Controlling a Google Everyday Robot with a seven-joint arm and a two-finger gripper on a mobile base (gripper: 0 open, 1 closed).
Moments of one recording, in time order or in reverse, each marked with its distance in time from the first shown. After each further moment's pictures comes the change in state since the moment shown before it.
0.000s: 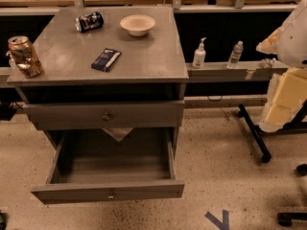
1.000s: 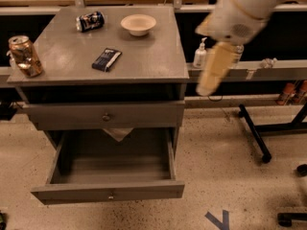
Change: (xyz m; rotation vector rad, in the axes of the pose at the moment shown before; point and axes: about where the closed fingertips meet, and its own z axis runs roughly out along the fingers) arm -0.107 -0.067 0.053 -0.033 -0.174 -0.139
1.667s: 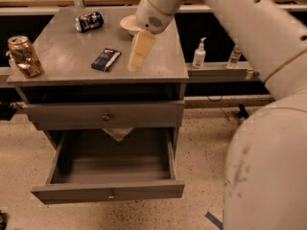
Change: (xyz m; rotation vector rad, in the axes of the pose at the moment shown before) arm -0.146 -0.102 0.121 -0.051 -0.191 -0.061
